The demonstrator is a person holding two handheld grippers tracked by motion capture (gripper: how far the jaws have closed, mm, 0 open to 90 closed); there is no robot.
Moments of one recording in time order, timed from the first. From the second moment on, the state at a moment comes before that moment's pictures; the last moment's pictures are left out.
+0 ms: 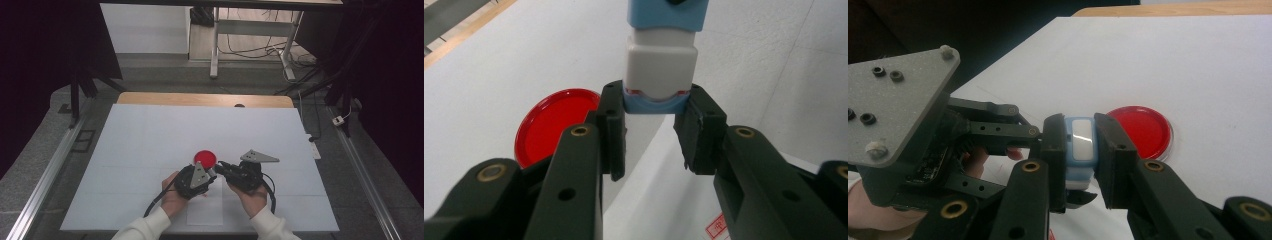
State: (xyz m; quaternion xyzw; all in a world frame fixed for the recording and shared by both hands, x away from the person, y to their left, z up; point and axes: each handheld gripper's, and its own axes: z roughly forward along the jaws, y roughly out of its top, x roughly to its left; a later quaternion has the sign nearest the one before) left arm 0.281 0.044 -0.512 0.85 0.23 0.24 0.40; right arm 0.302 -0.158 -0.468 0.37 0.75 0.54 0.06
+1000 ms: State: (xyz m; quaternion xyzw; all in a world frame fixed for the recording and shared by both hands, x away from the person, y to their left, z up) left arm 0.282 0.045 -0.513 0.85 0.24 0.23 0.41; right arm 0.302 -0.159 -0.469 0.37 0.75 0.54 0.06
